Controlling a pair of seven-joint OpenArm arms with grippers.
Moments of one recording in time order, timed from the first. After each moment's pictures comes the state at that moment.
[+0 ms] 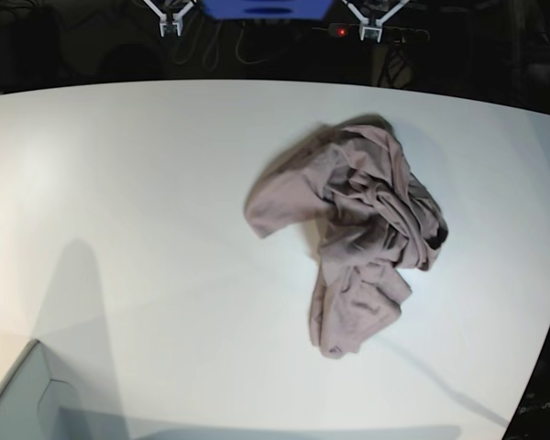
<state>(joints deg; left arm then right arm) 8.5 -2.4 4.3 10.1 -2.2 -0.6 -2.4 -16.1 0.2 2.3 24.7 -0.2 -0.8 -7.5</state>
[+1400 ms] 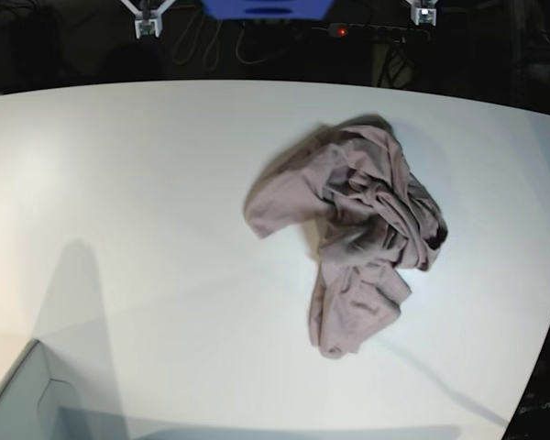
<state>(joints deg) 36.8 -12.7 4.4 60.7 -17.9 -0.2 5.5 -42.7 1.5 2.0 81.8 0.1 0.0 -25.8</state>
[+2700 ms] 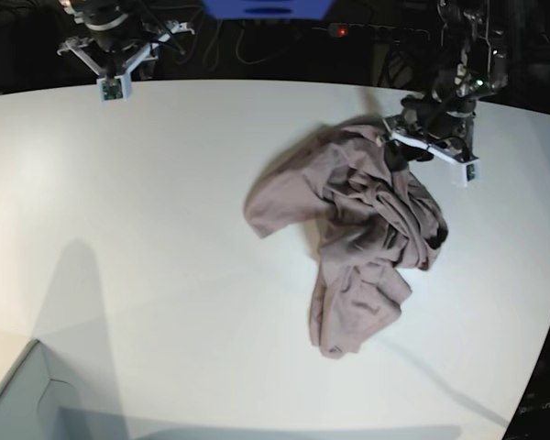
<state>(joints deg) 22.3 -10.9 -5.7 94.5 -36.5 0.3 30.4 -46.4 4.6 0.8 116.7 0.0 0.0 -39.2</state>
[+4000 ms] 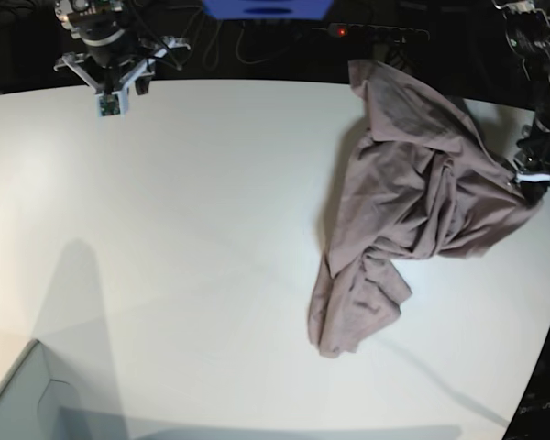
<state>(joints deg) 14.6 -13.0 -34.7 89.6 -36.6 -6.5 30.7 -42.2 5.6 0.9 115.2 -0.2 0.0 -40.1</state>
